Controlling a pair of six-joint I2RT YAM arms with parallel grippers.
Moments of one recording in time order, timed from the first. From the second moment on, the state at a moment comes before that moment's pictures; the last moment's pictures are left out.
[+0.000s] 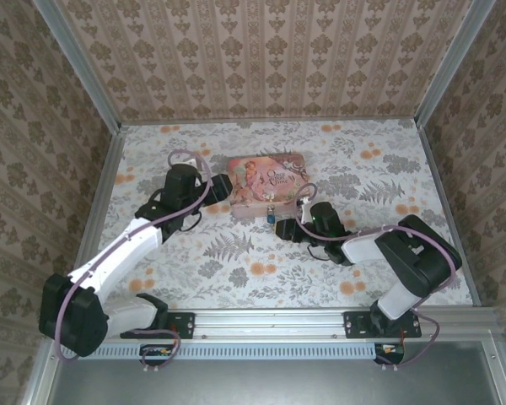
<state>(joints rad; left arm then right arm) -0.50 1.20 0.85 -0.27 0.02 -0.66 0.54 1.63 0.45 0.63 -0.29 0.62</state>
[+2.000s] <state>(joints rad) -0.62 1.47 1.08 -0.42 -0.07 -0.46 0.58 1.69 0.55 0.53 -0.12 0.60</state>
